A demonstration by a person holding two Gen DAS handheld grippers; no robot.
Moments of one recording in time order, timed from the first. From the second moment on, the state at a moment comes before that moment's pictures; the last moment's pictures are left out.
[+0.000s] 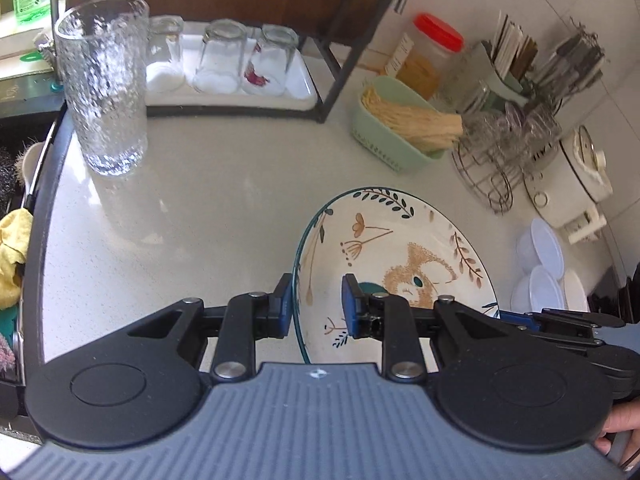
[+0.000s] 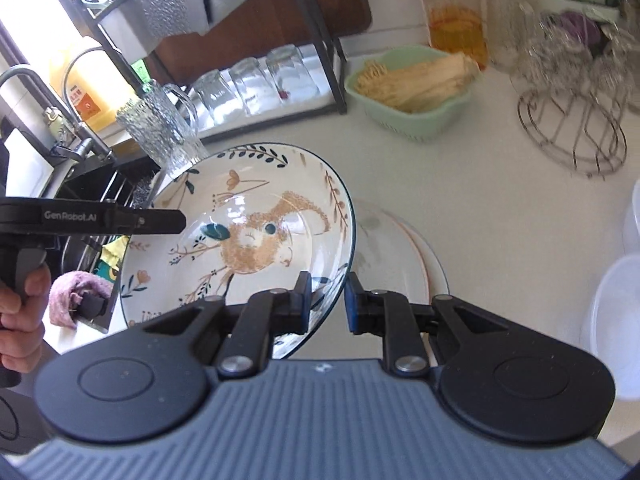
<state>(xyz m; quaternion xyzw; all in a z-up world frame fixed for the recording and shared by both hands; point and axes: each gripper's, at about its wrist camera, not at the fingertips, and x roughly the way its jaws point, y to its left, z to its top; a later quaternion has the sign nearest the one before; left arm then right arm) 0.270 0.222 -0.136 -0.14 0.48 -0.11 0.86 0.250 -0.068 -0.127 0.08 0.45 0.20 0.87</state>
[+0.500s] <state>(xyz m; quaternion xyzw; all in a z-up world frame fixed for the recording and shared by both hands) 0.264 0.183 -0.162 -0.07 0.49 -0.11 0.86 0.237 -0.086 -0.153 0.06 0.47 0.16 0.87</state>
